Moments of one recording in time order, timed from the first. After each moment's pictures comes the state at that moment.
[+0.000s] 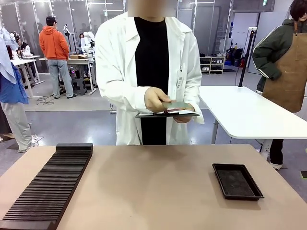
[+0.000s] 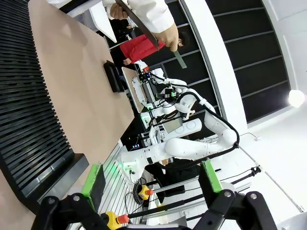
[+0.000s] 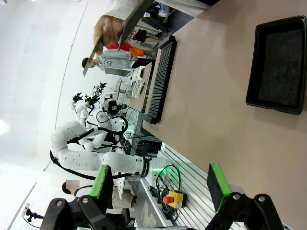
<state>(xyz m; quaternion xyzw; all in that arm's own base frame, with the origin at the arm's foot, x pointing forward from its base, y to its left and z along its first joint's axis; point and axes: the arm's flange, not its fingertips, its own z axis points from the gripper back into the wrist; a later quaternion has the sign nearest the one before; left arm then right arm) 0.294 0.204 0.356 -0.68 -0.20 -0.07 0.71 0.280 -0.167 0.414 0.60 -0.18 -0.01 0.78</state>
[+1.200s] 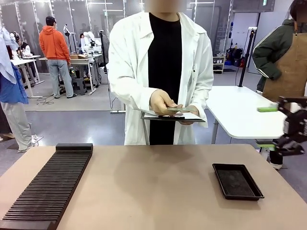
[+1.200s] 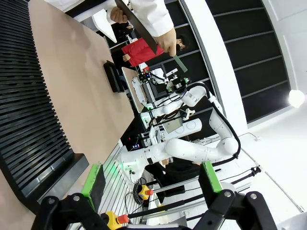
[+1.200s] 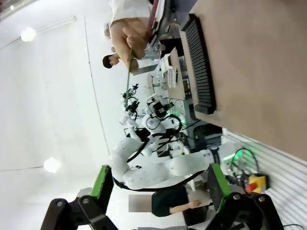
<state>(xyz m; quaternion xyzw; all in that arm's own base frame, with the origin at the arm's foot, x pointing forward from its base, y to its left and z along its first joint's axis) 0.294 0.204 0.356 -0.68 -0.20 -0.07 0.71 0.335 -0.048 0.488 0.66 0.00 -0.14 0.74</state>
